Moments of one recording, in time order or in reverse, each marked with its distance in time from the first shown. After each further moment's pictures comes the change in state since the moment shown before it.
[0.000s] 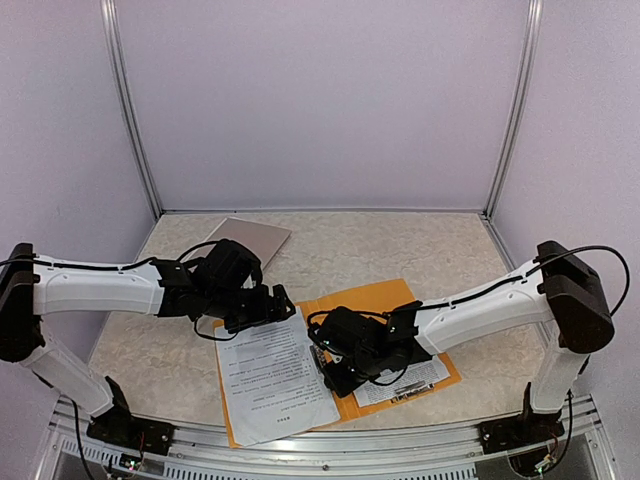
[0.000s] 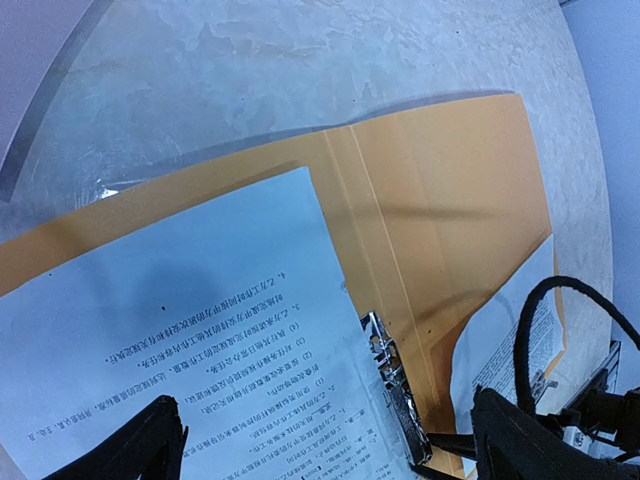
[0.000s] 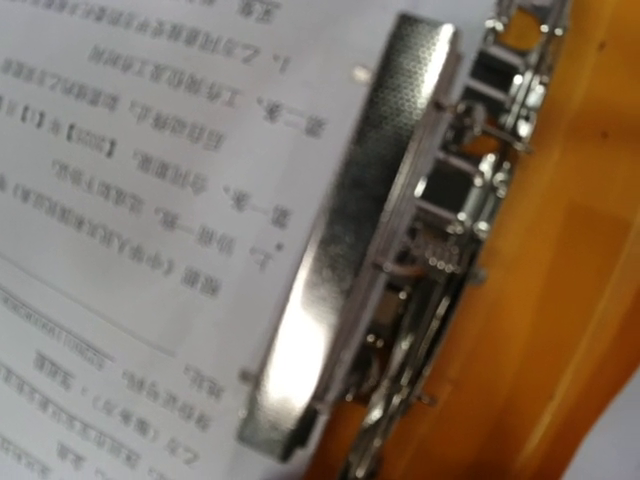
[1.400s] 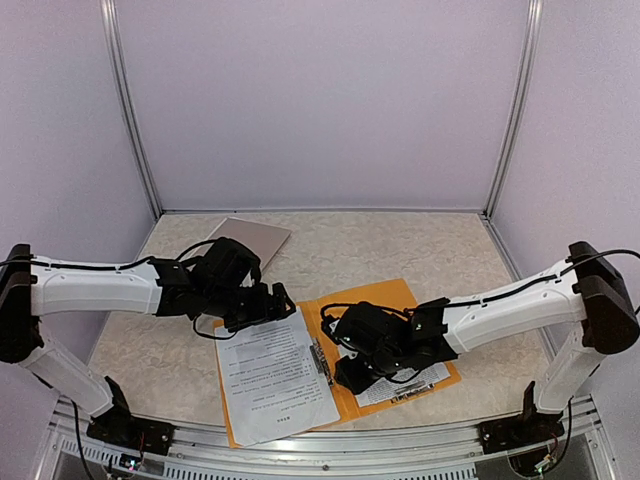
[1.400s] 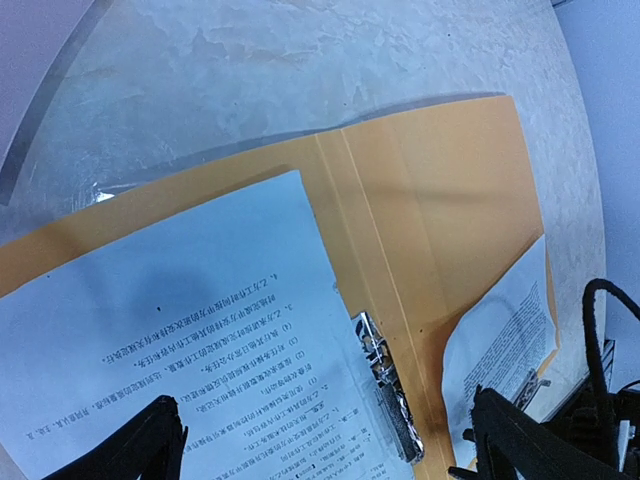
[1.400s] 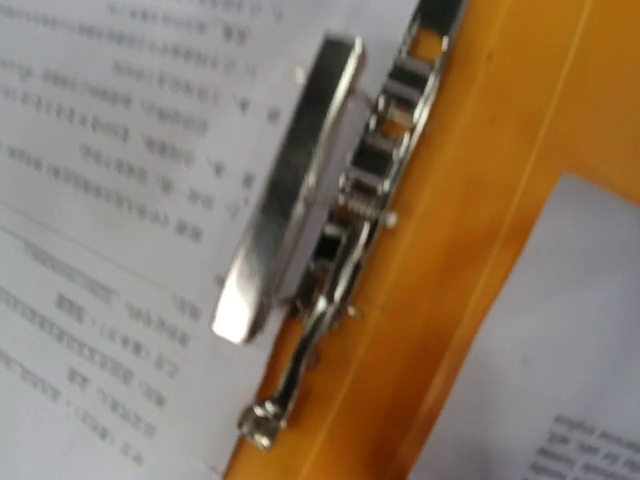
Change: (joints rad) left arm 0.008 -0.011 0.002 -0.005 0.007 0.000; right arm 0.000 -0.148 -0.090 0.003 0.044 -0.003
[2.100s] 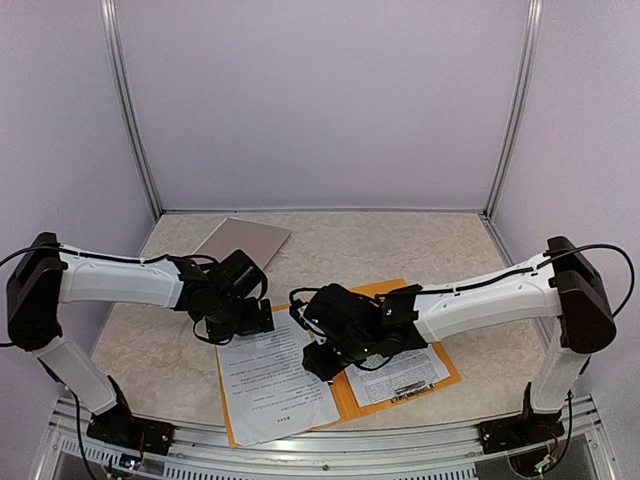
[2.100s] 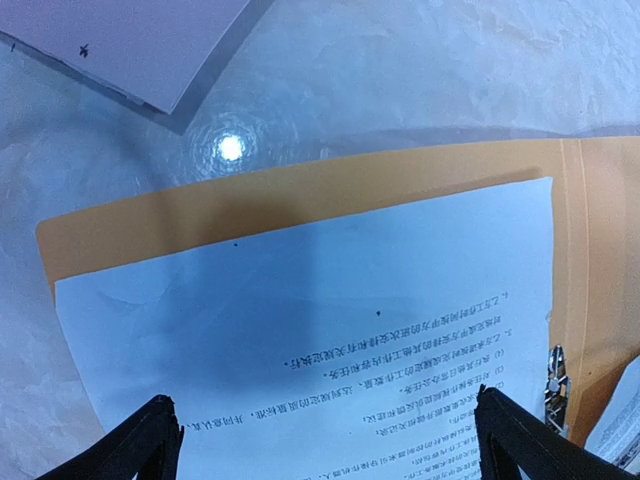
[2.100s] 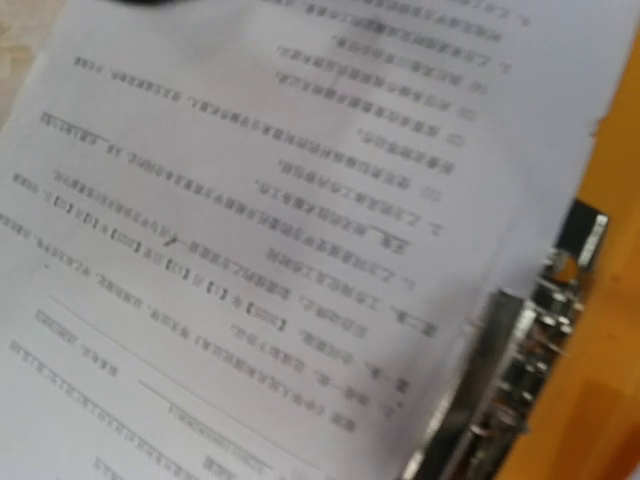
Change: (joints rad) left arm 0.042 0.141 0.040 -0.227 -0.136 -0.069; right arm 0.003 0.143 0.224 -0.004 -0.027 -0.048
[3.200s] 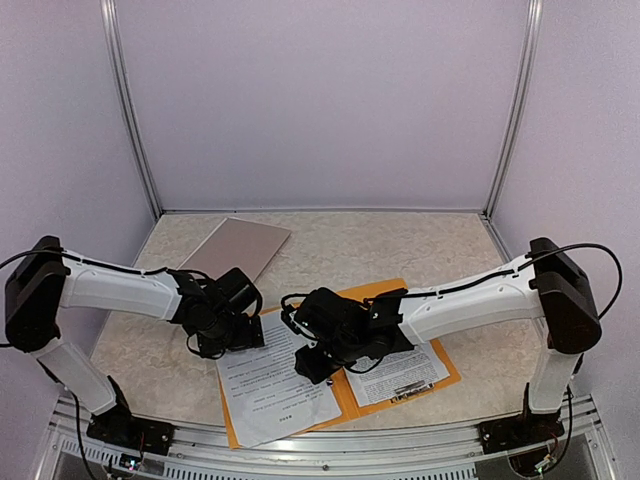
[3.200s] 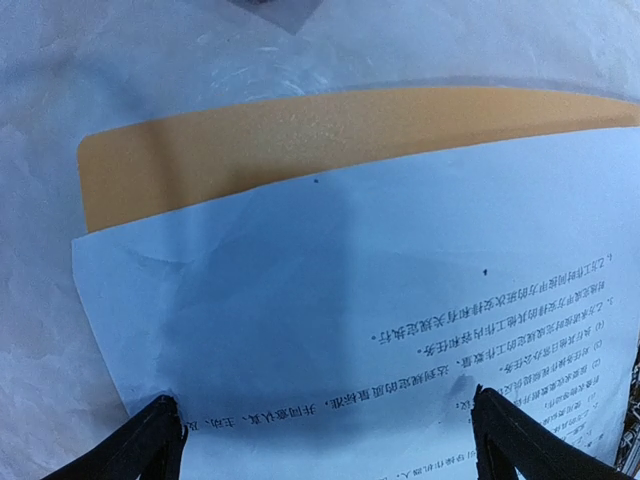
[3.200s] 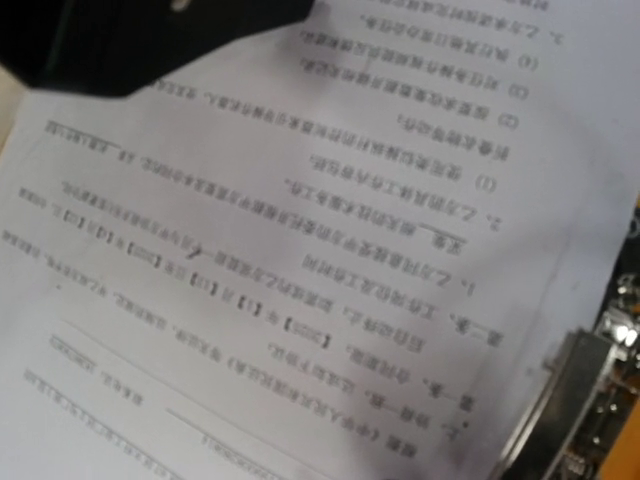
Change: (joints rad) left arm -0.016 -0.019 -0.104 0.001 -0.019 -0.065; right arm 0.000 0.070 0.041 0.024 -0.045 0.011
